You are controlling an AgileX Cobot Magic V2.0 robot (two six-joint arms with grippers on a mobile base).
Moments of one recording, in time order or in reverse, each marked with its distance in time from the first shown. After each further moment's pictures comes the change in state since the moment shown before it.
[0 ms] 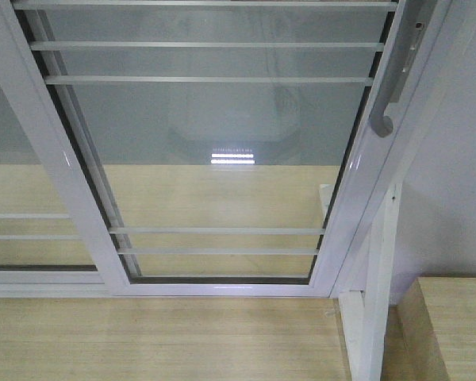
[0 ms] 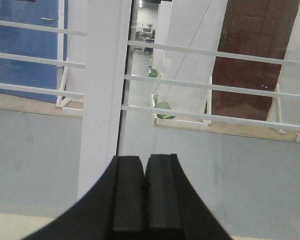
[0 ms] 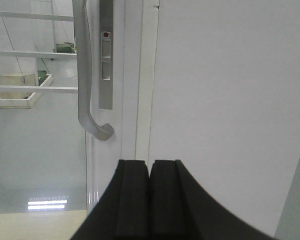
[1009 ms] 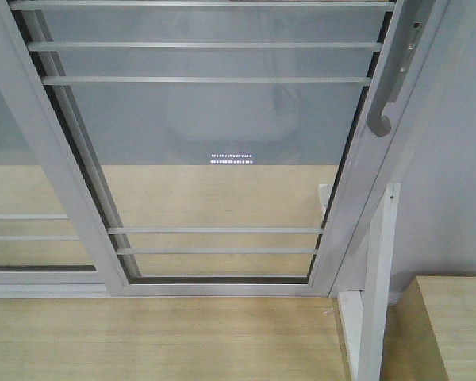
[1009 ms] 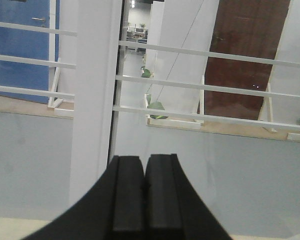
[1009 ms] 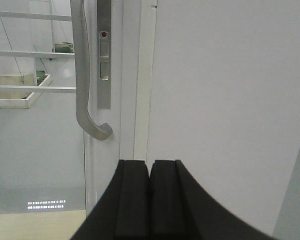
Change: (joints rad) left arm -0.024 0.000 0.000 0.000 -0.004 0.000; right arm 0.000 0.000 0.000 0.000 0.001 0.000
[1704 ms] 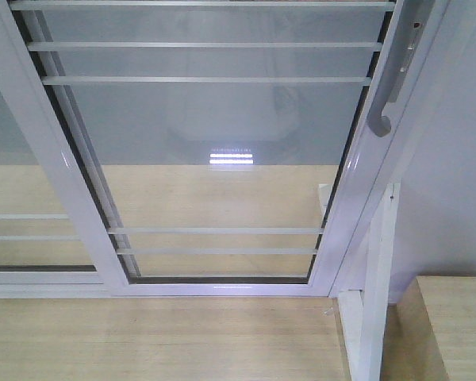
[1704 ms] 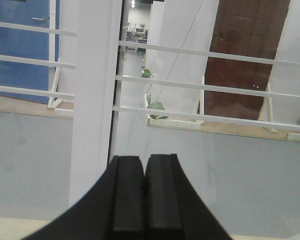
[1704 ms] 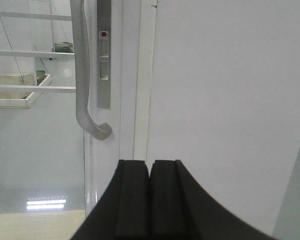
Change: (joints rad) left arm 0.000 0.000 0.000 0.000 0.000 0.000; right arm 0.000 0.000 0.000 -0.001 0.000 0.000
